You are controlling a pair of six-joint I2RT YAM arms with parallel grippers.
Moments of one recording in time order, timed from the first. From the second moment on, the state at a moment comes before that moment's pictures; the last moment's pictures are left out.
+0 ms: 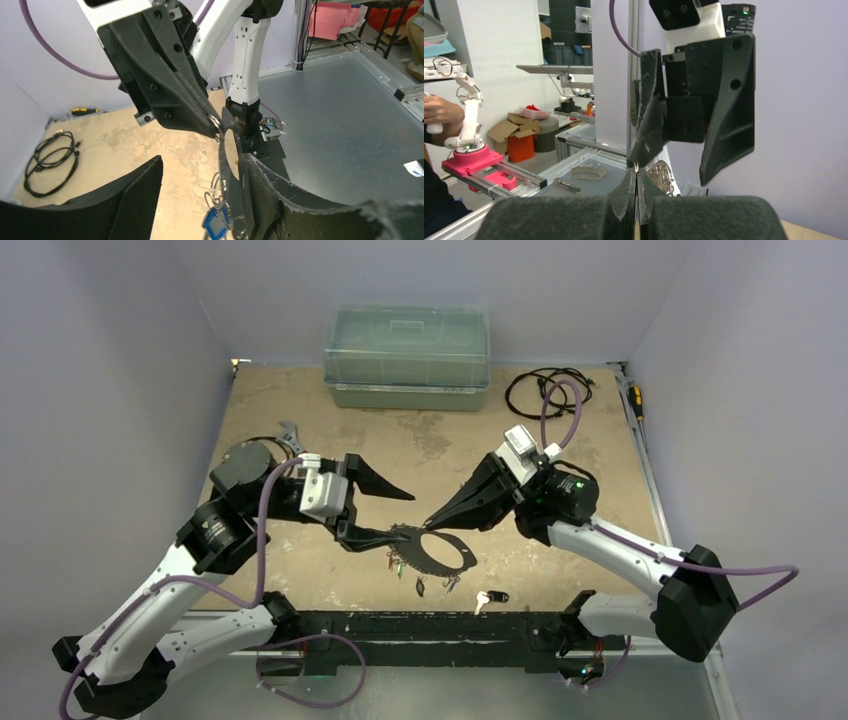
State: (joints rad) left arm -0.79 0.83 1.17 -0.28 0.88 0.13; right arm 0.76 1.24 0.82 1.51 -1.07 0.98
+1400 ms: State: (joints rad) left arm -0.78 0.92 1.17 -0.44 0.95 0.15; right arm 0.75 1.29 0.84 1.51 -1.13 1.10
